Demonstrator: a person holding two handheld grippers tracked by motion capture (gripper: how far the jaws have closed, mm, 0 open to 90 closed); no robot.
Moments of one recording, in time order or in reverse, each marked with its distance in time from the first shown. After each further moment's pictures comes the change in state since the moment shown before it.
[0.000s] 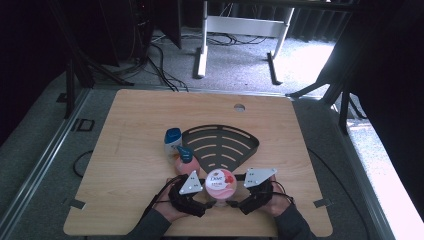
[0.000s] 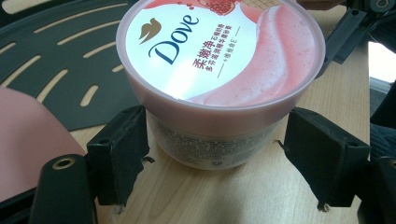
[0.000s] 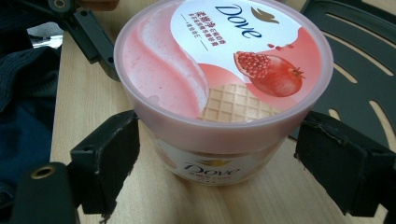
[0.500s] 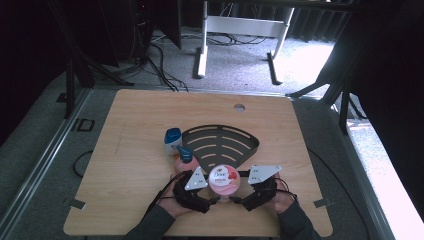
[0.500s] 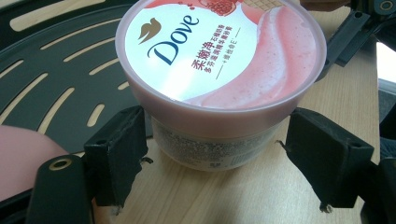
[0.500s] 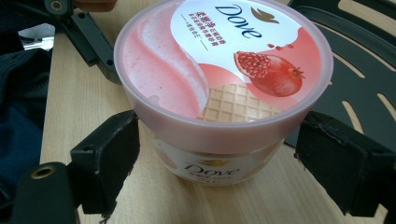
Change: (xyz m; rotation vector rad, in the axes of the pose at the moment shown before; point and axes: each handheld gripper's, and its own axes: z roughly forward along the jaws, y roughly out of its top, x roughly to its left) left arm 0.002 0.014 0.006 0.003 0.012 0.013; right arm -0.008 0.001 -0.010 -0.011 -0.027 -0.005
